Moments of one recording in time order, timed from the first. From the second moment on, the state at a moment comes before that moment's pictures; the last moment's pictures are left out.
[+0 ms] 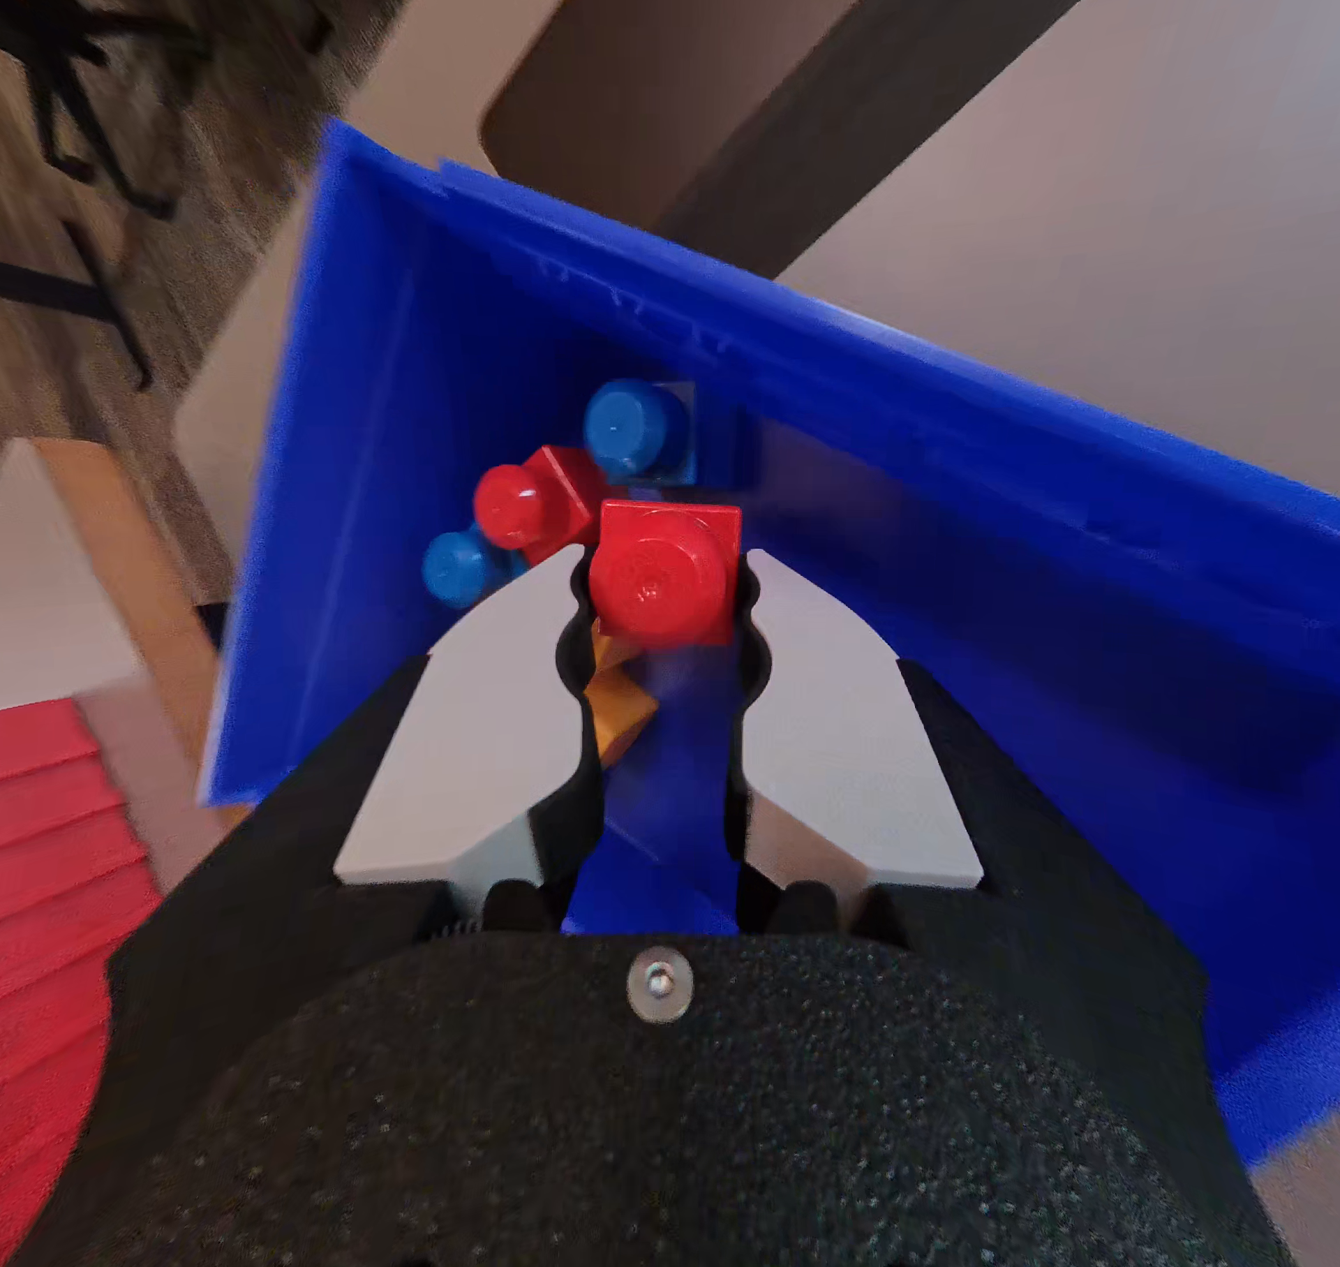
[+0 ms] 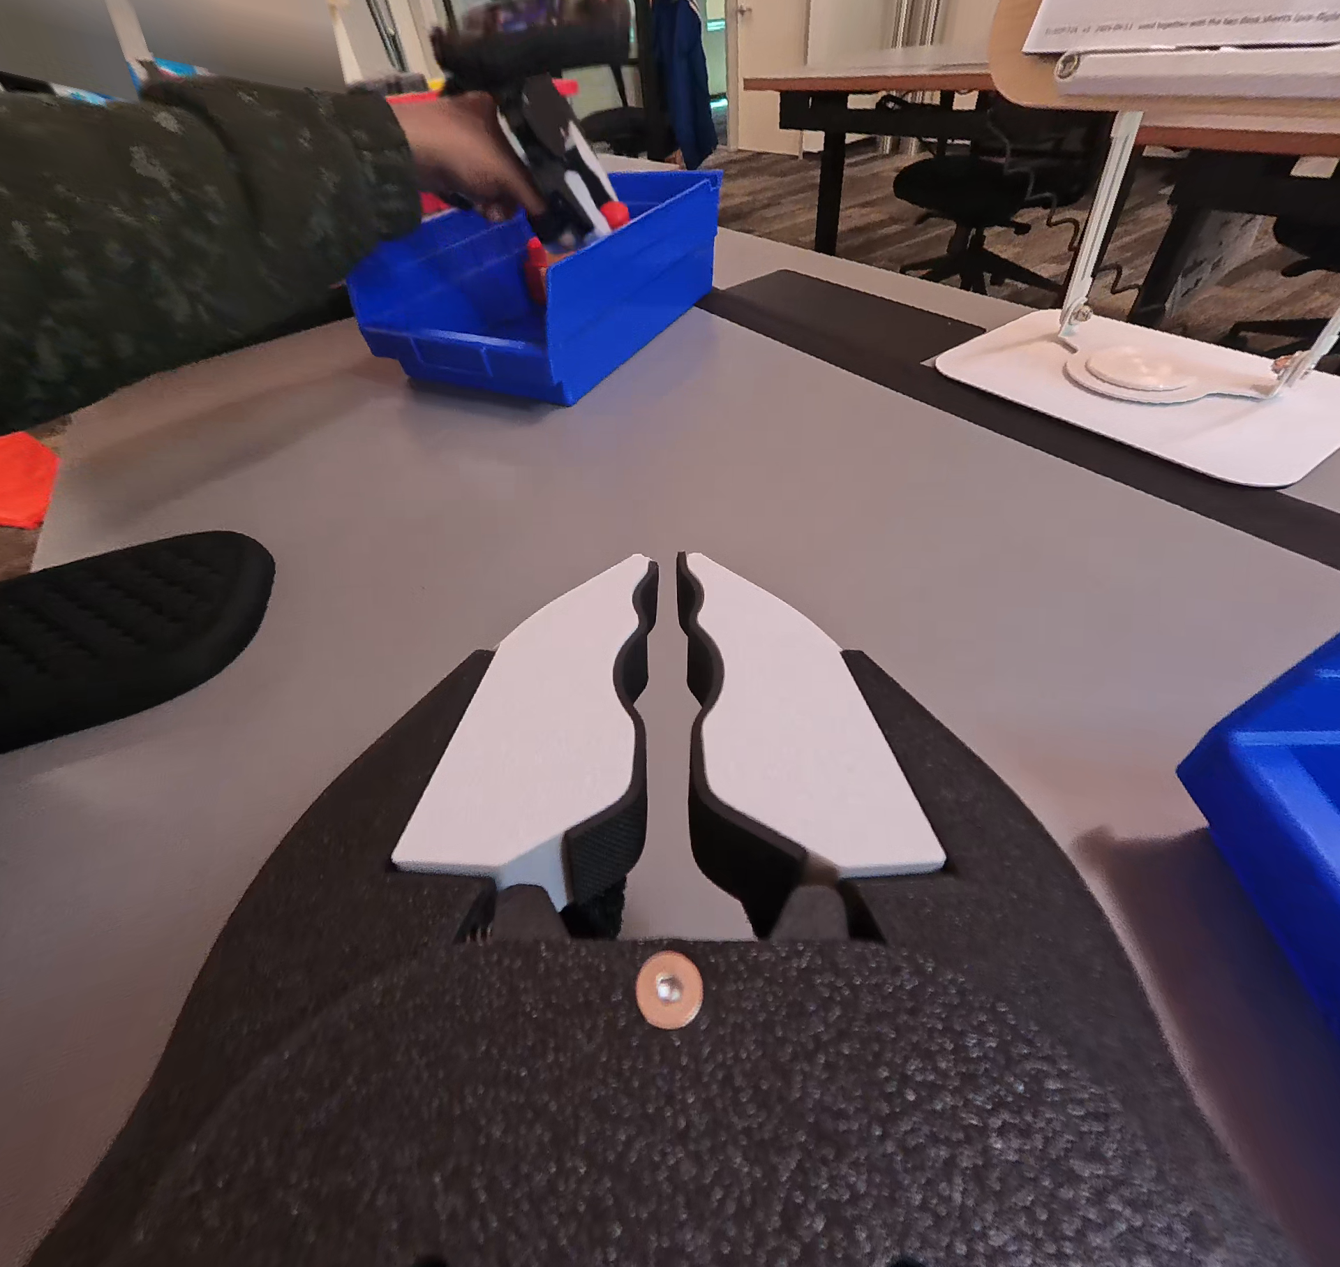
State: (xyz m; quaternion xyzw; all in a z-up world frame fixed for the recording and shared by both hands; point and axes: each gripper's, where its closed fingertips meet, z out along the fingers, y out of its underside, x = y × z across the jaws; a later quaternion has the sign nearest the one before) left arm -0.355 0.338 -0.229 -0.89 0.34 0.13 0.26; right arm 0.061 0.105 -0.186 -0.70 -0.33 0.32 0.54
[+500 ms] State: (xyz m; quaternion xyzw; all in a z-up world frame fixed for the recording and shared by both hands) left arm -0.049 0.077 -0.223 -0.69 0.68 -0.14 0.19; right arm 0.073 0.118 -0.175 -0.70 -0.29 0.27 0.60
